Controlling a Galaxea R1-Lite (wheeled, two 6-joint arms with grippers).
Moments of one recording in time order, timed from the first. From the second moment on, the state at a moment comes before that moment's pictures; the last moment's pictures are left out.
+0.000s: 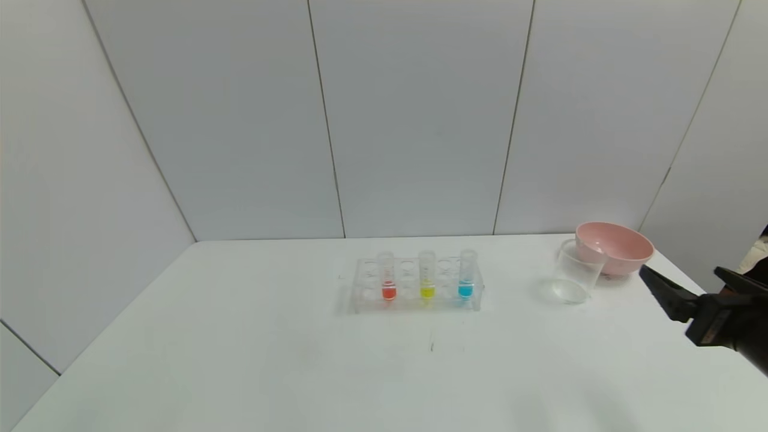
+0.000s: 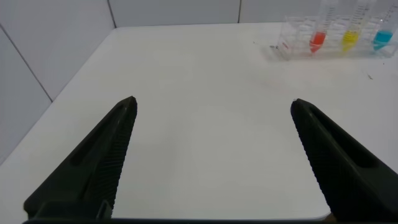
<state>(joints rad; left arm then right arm) 0.00 0.00 0.00 0.00 0.00 0.00 0.24 1.32 -0.24 -1.00 -0.24 0.07</state>
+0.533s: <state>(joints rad) 0.00 0.00 0.00 0.00 0.00 0.00 0.72 1.68 -0.53 -1.05 -0.60 0.11</state>
